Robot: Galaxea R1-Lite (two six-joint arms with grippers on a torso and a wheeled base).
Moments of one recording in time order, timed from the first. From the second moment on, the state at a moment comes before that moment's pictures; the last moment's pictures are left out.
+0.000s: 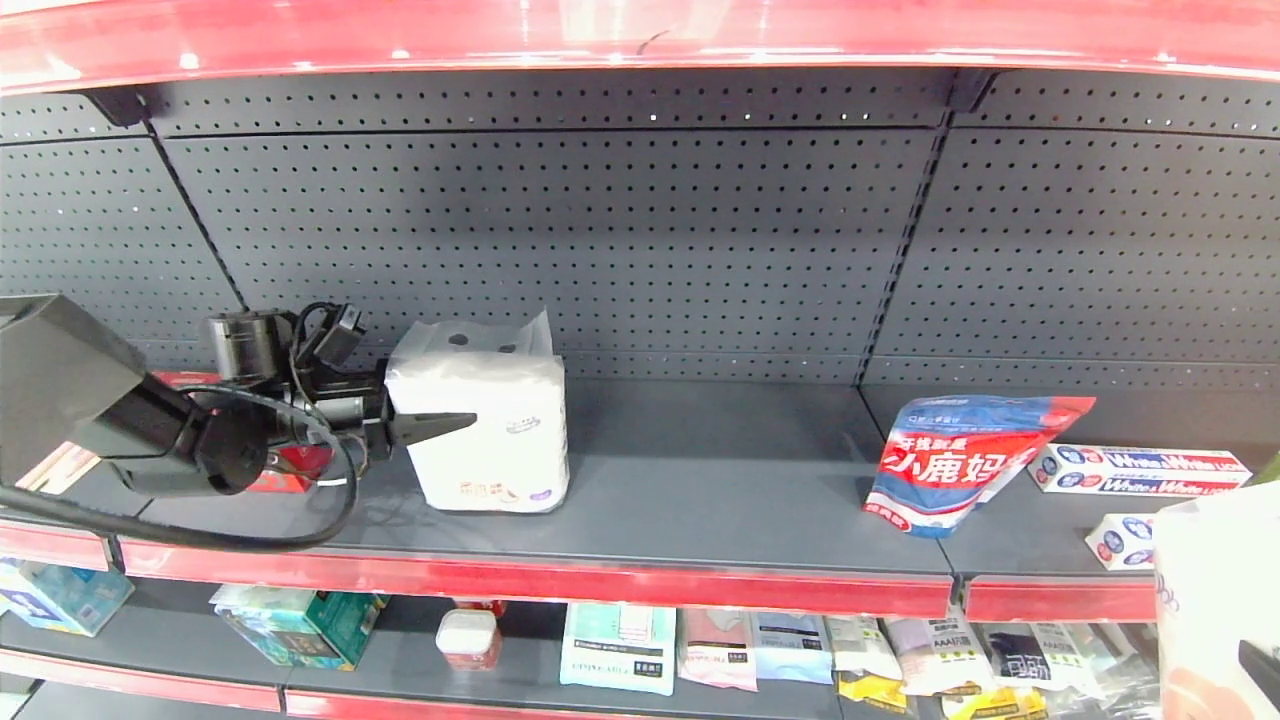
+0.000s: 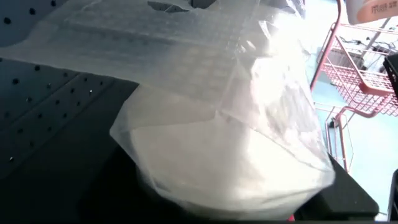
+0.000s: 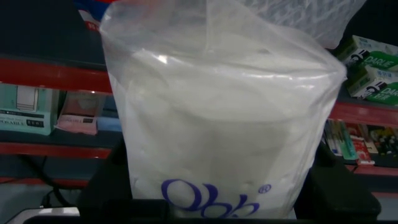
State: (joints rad) left arm 0.08 2.19 -1.04 -0.84 -1.33 0.33; right arm -0.12 0.60 -0.14 -0.16 -0.05 -0.25
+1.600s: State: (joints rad) left arm 0.09 2.21 -0.78 -1.25 -1.37 0.18; right arm -0.12 0.60 -0.14 -0.16 -0.05 -0.25
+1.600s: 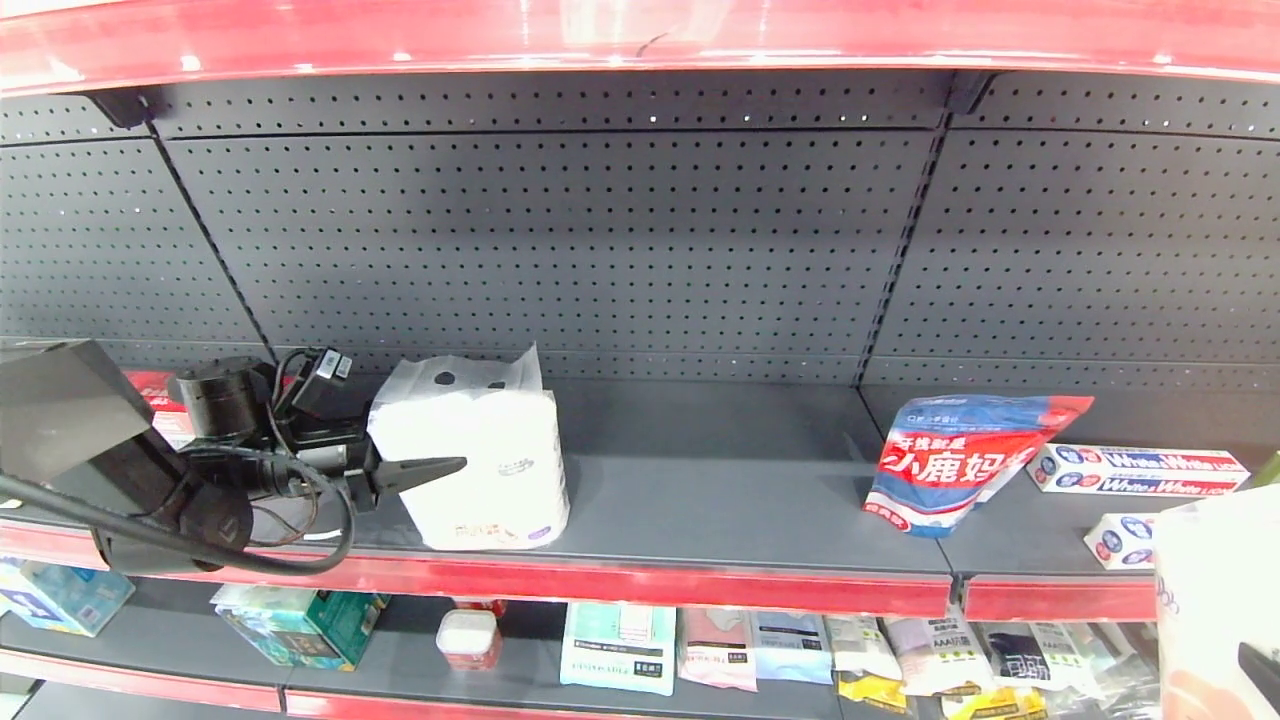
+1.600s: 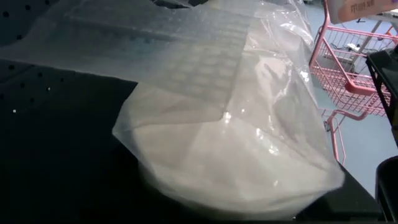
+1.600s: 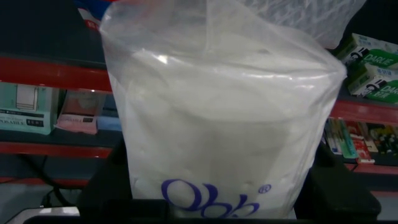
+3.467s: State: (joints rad) left arm 0.10 2.30 -0.79 -1.57 -1.38 -0.10; right arm -0.12 0.60 -0.13 -0.16 -0.05 -0.25
